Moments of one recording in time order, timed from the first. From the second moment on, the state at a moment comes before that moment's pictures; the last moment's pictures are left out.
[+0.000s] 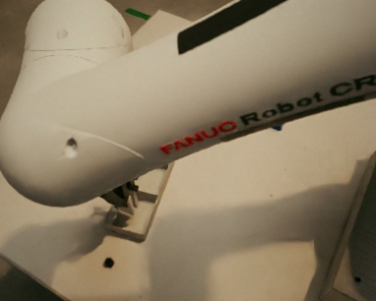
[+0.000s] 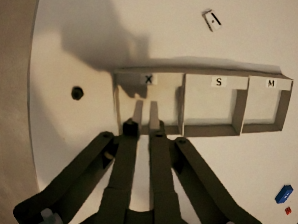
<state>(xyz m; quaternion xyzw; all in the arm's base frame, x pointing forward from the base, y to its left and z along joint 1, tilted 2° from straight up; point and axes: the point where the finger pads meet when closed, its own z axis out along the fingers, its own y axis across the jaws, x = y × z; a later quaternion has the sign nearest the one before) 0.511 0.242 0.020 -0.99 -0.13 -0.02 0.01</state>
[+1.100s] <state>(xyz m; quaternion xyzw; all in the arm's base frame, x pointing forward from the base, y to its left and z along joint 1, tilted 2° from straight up) 0.506 0.244 0.156 -0.99 -0.15 -0.02 0.00</state>
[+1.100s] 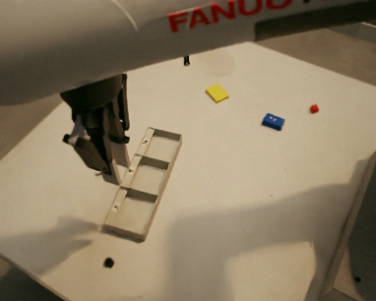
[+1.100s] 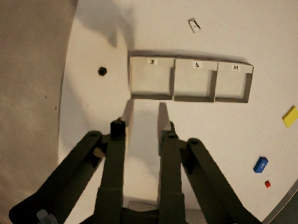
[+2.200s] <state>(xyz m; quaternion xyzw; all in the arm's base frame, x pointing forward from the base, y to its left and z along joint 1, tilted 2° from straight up) 0.484 0.338 0.044 -0.94 -0.34 -0.02 0.00</state>
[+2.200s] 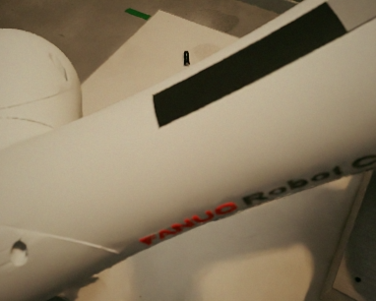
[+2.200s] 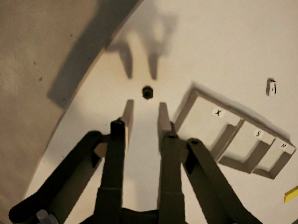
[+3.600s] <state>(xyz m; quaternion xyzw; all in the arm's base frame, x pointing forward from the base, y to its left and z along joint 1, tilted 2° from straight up) 0.487 0.338 -0.018 -0.94 -0.34 -0.02 0.00</state>
